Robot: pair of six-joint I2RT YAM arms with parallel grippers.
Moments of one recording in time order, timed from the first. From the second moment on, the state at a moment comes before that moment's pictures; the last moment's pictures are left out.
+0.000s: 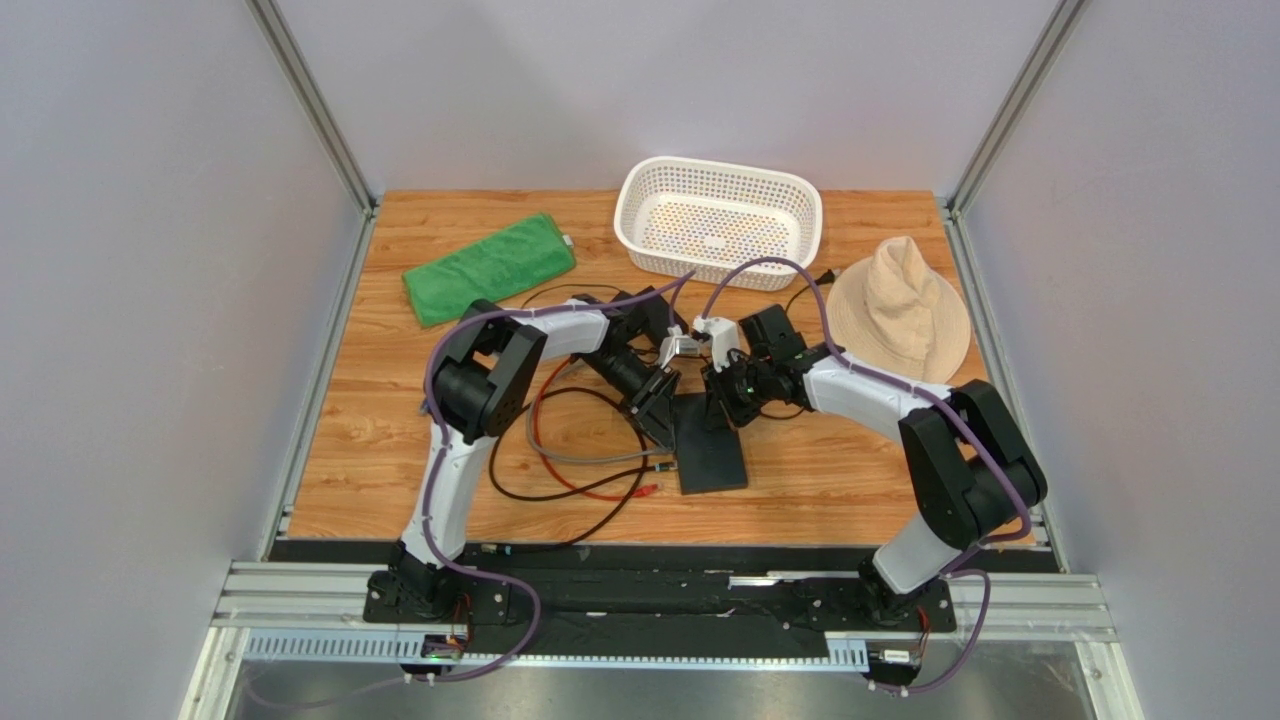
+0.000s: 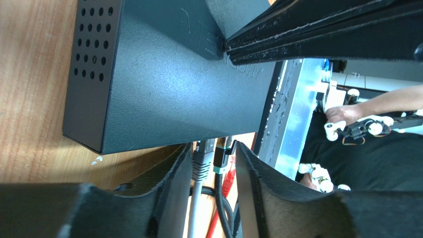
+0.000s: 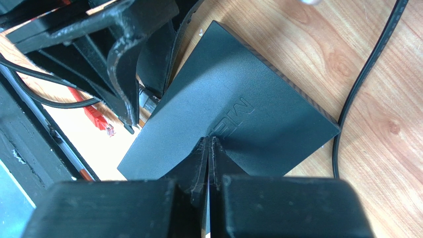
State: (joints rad) left arm -0.59 2.25 1.50 -0.80 1.08 0.26; right arm 0.50 1.60 0.89 -0.29 -0.48 -0.04
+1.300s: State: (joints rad) left arm -0.58 2.37 1.61 -0.93 1.13 0.26; right arm 0.50 1.59 0.88 -0.29 -0.47 -0.04
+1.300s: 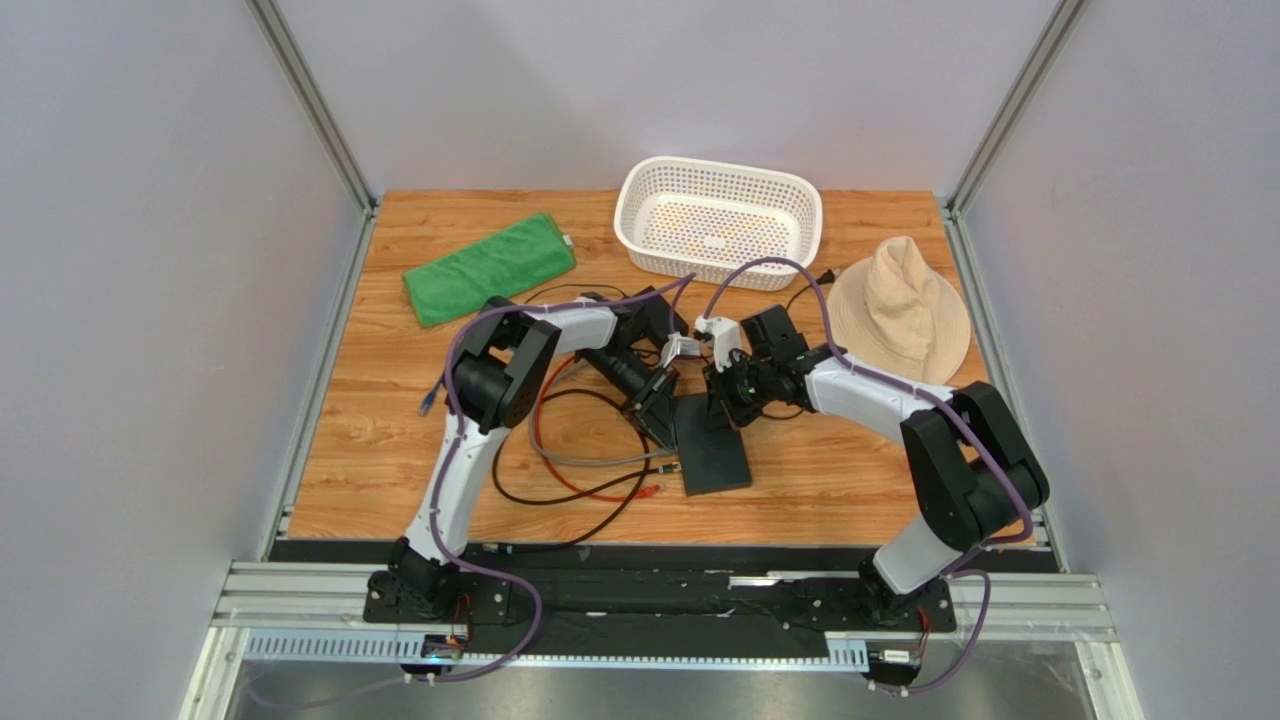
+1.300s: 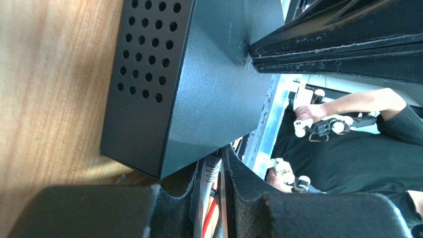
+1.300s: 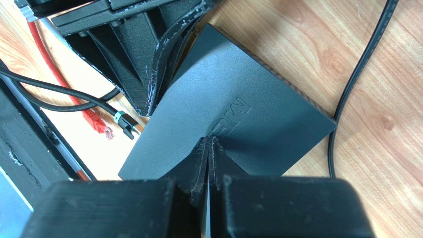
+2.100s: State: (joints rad) left arm -0.55 2.42 1.69 -1.10 1.13 0.39; right arm 0.50 1.59 0.88 -0.28 -0.47 -0.04
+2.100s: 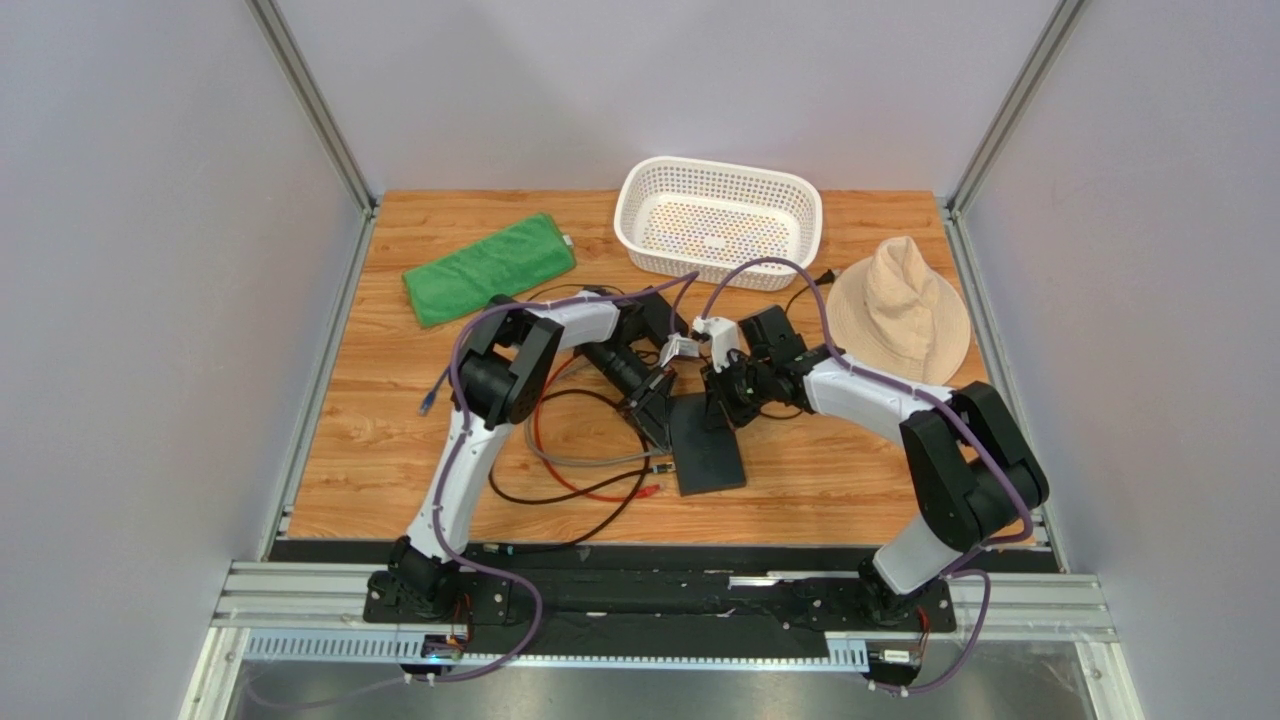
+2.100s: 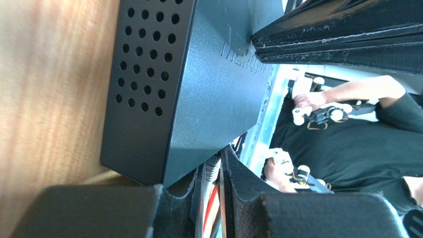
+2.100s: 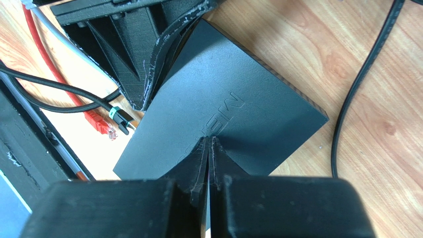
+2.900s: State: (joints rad) left arm -0.54 2.59 2.01 -1.41 1.13 0.70; right arm 0.50 1.59 0.88 -0.28 -0.46 -0.04
